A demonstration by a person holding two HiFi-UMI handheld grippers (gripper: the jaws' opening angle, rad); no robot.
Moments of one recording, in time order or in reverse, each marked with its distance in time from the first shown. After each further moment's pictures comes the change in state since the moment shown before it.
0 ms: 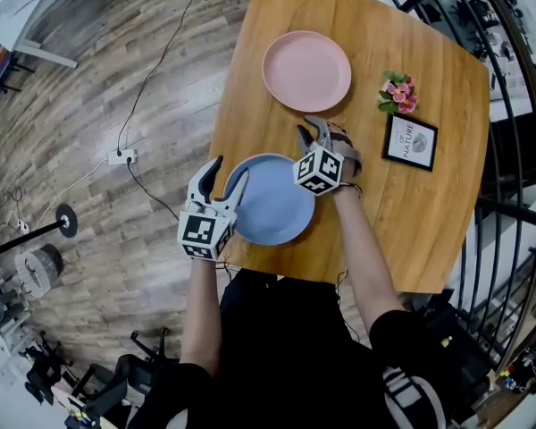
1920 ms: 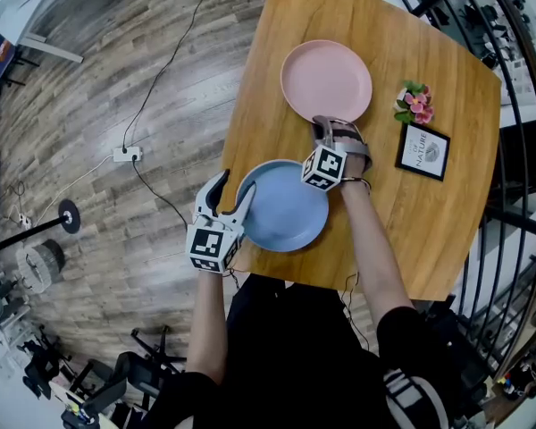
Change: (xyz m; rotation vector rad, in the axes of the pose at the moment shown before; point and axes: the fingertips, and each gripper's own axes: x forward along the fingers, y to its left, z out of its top) left arm -0.016 0.011 -0.021 -0.035 0.034 0.023; right arm 0.043 -0.001 -0.012 -0.278 0.129 -0.030
